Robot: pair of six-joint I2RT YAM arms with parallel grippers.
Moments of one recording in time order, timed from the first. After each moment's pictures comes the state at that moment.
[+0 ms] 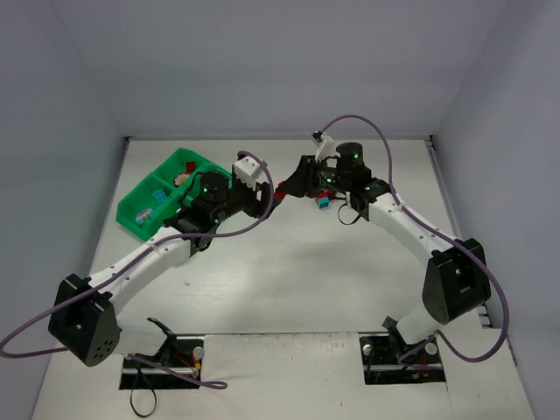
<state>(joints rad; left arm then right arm) -0.58 1.30 0.99 0.06 0.23 -0.06 0.44 1.55 1.17 0.00 -0.62 0.49</state>
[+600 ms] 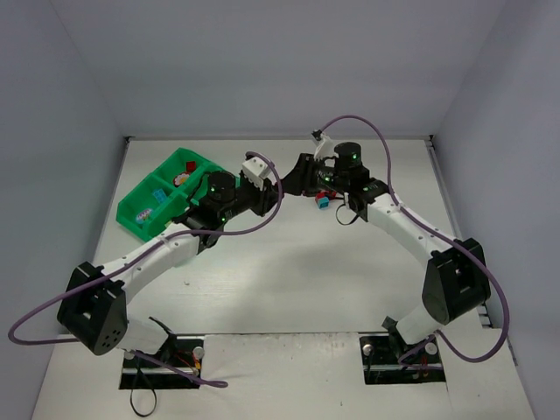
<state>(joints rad) -0.60 1.38 0.99 0.19 0.27 -0.04 0.46 1.55 1.17 0.02 -0.62 0.59</state>
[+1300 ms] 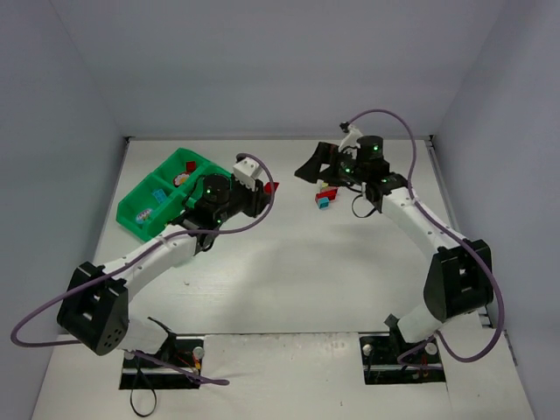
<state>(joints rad) -0.57 1.38 0.93 0.19 0.22 -0.07 0.34 1.55 1.19 -0.04 -0.53 0.52</state>
